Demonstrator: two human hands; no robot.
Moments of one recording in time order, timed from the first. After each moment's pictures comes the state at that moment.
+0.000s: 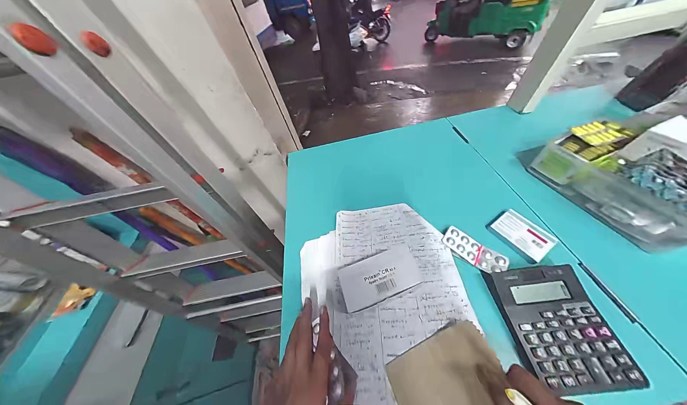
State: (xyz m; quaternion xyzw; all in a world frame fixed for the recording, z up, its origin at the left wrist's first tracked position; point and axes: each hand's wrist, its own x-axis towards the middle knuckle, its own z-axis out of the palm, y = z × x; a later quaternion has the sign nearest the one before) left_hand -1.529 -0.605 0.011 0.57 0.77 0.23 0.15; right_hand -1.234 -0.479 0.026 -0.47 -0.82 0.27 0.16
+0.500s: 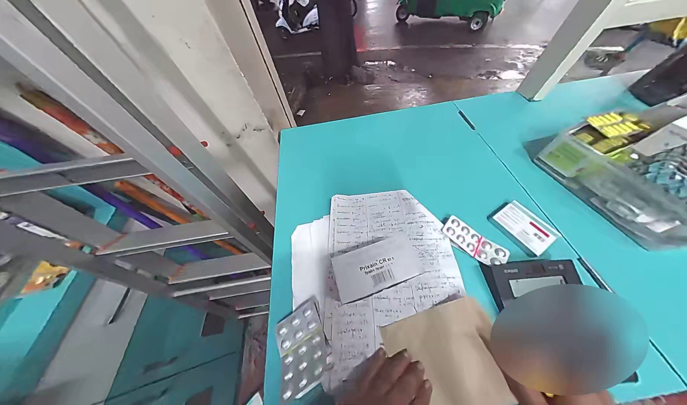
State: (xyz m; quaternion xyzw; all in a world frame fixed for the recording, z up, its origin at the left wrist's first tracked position) left_hand -1.461 -0.586 0.008 0.77 0.55 0.22 0.23; right_hand -1.226 -0.460 0.035 -0.49 -0.81 0.25 0.17
